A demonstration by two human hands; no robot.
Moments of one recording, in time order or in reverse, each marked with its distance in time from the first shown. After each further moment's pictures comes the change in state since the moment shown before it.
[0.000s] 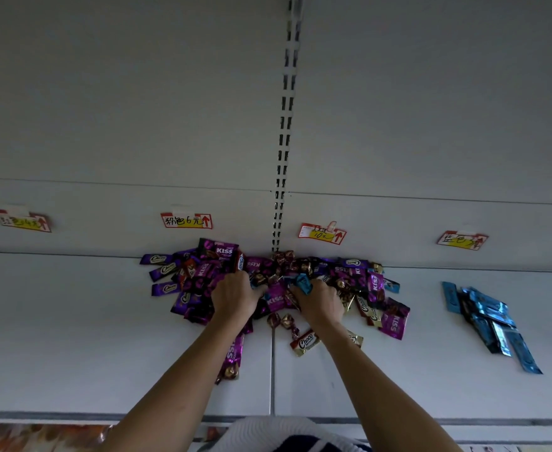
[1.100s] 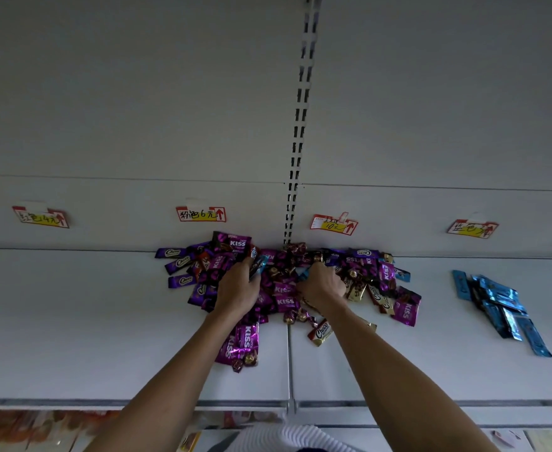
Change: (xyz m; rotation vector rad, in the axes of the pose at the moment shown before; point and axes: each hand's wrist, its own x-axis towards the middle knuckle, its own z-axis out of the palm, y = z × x) left_hand -0.007 -0.032 -0.012 -0.420 -0.002 0.199; right_hand -0.001 -0.034 -0.003 -0.196 -0.064 -0.037
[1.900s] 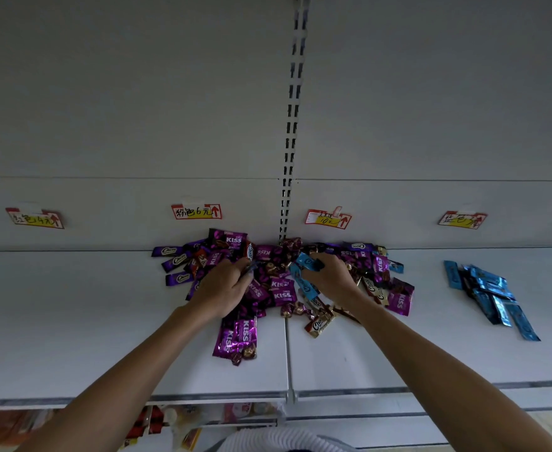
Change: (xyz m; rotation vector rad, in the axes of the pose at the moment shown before) left_hand -0.020 0.000 -0.045 0.135 -0.259 0.248; right_hand -0.017 0.023 -0.028 0.465 -0.069 -0.211
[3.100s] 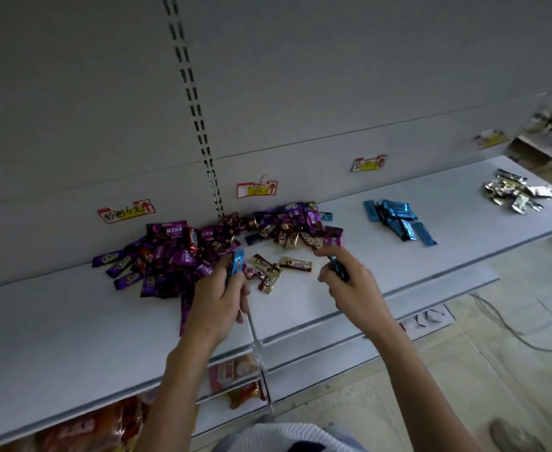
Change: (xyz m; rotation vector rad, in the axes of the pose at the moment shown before) left_hand -0.080 0.111 0.008 -0.630 0.049 -0.111; right_hand -0.186 0.004 -0.054 0.350 0.334 0.036
